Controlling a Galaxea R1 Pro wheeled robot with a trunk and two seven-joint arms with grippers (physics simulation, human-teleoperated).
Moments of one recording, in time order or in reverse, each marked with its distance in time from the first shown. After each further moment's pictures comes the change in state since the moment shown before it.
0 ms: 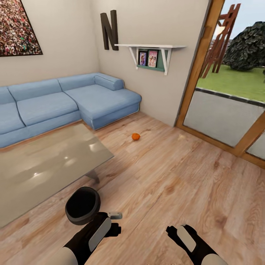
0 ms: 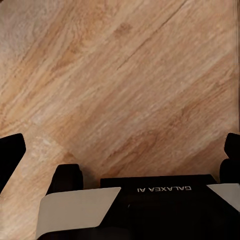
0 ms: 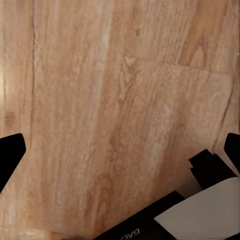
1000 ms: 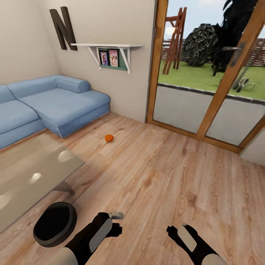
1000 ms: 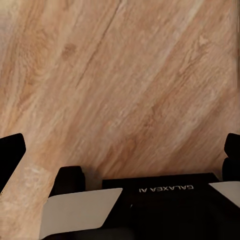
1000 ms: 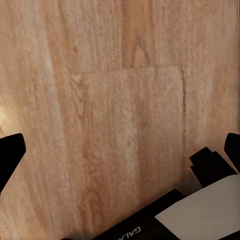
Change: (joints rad) left arm 0.000 0.002 -0.032 -0.011 -0.001 0.000 -0.002; right arm 0.000 -0.001 -0.014 0.002 -0.001 0.001 0.003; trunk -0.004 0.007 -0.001
